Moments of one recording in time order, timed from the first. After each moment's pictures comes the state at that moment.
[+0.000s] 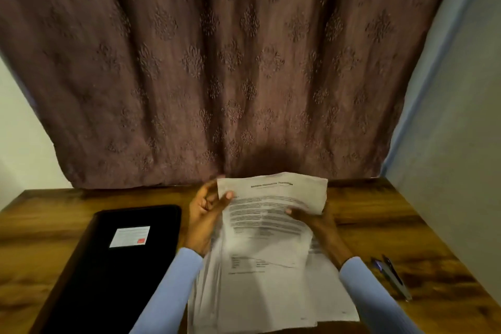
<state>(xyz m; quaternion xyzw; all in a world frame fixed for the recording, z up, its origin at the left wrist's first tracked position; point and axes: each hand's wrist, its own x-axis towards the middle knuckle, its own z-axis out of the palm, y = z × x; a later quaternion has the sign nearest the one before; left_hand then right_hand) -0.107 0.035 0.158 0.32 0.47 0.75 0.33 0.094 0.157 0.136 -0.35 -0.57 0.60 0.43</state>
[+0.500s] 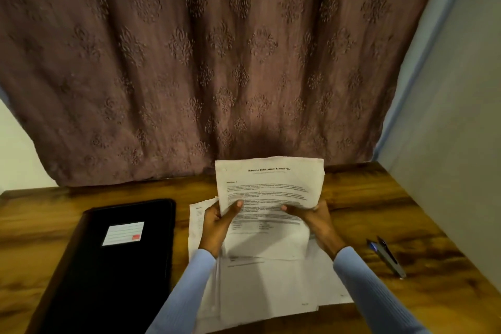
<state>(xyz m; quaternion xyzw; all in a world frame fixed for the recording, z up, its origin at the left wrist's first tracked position) -0.098 0.051 0.101 0.28 0.56 0.68 0.38 0.091 0.152 0.118 -0.38 -0.57 0.59 0.44</state>
